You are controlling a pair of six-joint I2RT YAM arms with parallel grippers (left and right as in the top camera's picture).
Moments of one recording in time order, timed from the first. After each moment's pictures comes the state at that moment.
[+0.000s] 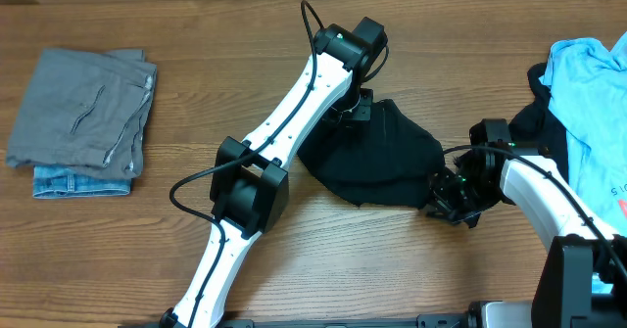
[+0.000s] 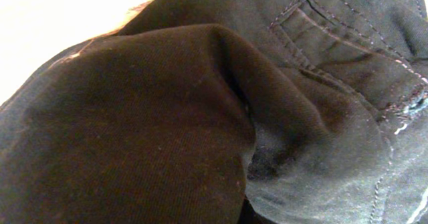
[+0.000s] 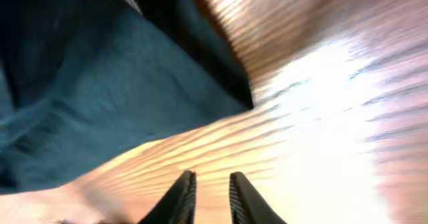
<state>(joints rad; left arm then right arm) -0.60 2.46 2.40 -1.46 0.09 -0.46 -0.02 1.56 0.86 -0.95 -0.47 0.57</state>
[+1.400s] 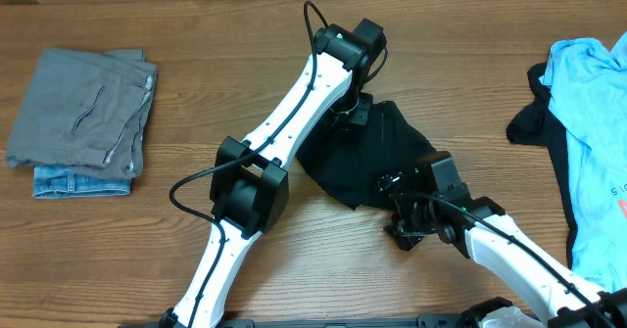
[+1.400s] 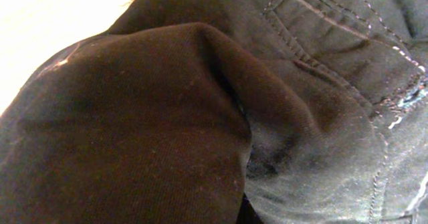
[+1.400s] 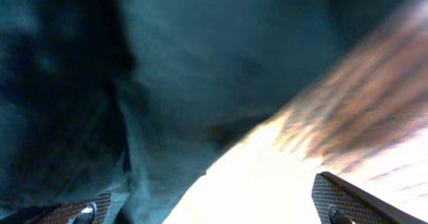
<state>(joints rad) -0.60 2.46 2.40 -1.49 0.09 -0.34 0.36 1.32 0.53 -0.33 -0.34 1.57</state>
